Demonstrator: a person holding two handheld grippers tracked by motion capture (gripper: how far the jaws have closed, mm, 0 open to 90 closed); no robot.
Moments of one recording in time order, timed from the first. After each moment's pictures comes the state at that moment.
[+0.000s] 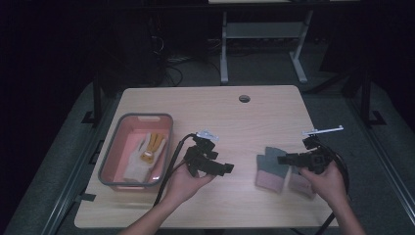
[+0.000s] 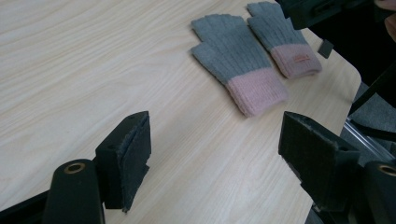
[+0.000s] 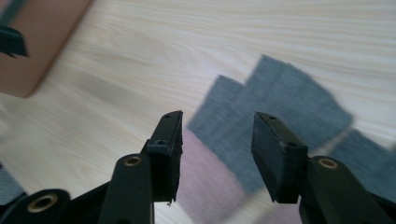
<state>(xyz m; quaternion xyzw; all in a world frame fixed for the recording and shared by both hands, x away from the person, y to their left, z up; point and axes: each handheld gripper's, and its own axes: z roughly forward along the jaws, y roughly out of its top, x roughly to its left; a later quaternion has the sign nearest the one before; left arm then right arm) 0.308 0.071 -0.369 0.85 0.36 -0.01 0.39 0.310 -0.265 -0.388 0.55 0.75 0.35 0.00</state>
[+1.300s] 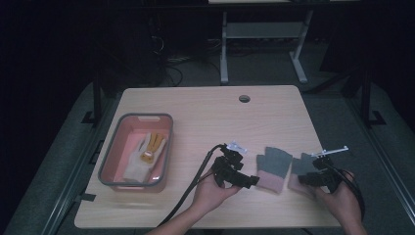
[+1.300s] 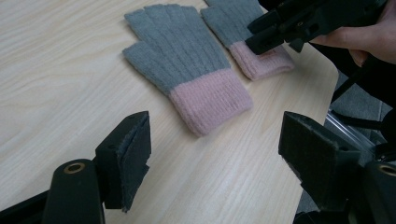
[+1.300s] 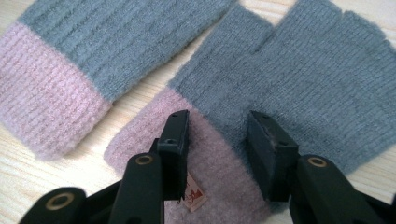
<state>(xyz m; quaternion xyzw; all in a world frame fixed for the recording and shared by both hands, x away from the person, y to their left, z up) 0.293 0.006 -0.396 0.86 0.33 -0.04 0.39 0.285 -0.304 -0.445 0.59 0.77 0.22 0.08</state>
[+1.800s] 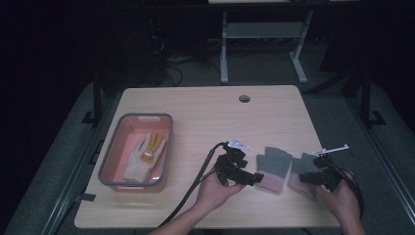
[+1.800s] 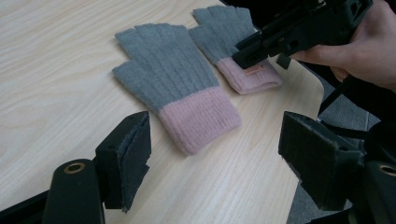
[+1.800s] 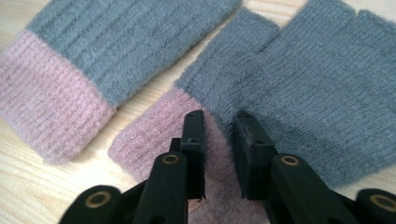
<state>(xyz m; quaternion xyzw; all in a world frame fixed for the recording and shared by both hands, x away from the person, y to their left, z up) 0.295 0.000 -0.391 0.85 0.32 -0.05 0.42 0.289 -0.306 -0.446 0.60 0.76 0.23 0.06</state>
